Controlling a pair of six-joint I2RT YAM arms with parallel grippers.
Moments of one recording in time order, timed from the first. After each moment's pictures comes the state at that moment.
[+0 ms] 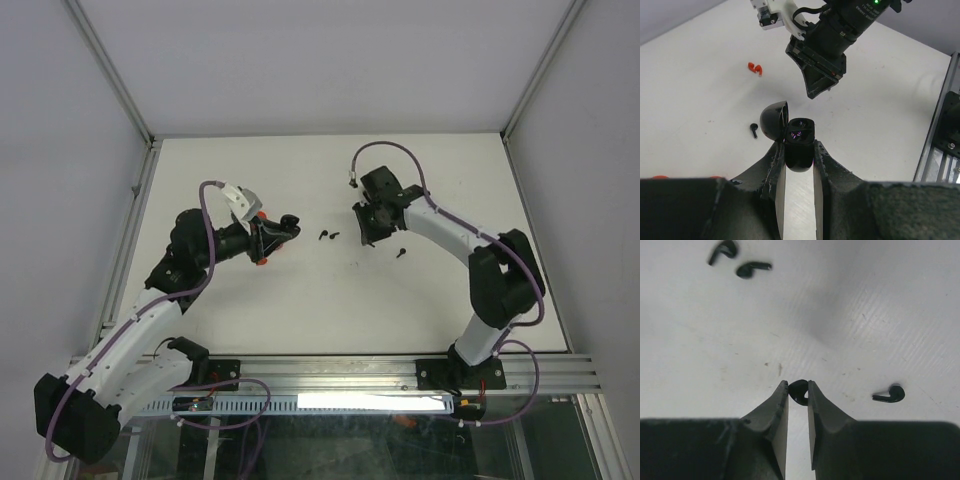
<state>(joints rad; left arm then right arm) -0.44 0.90 0.68 0.04 0.56 -0.03 0.55 1.74 1.25 -0.66 -0.04 0.12</state>
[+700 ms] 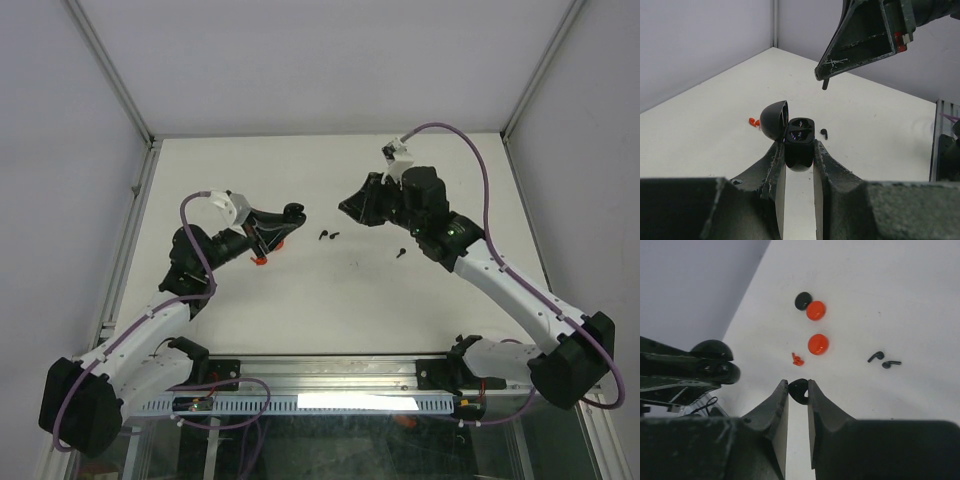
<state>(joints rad) -0.44 0.89 0.50 0.56 0.56 -0.18 0.64 1.21 1.09 -0.25 -0.16 0.52</state>
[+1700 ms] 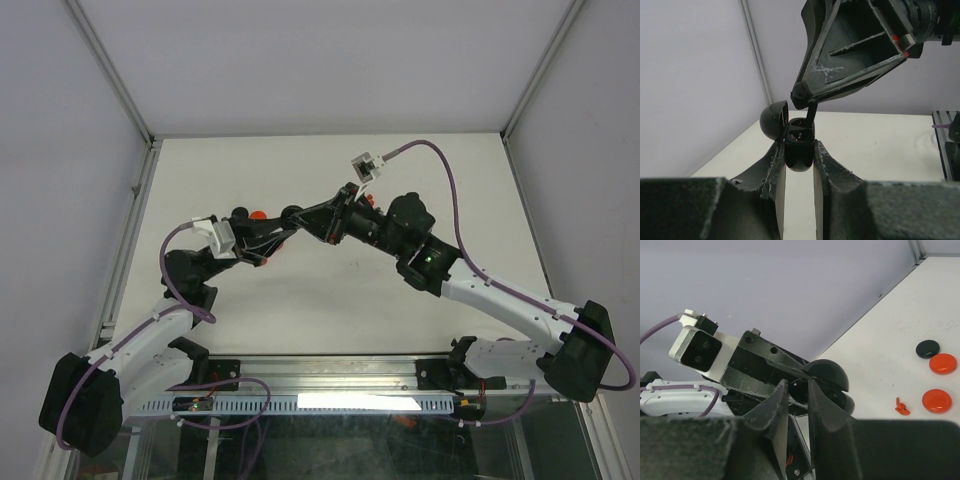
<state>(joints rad) -0.44 0.93 0.38 1.09 0.69 -0.16 0.91 1.18 0.97 0.31 -0.21 0.66</state>
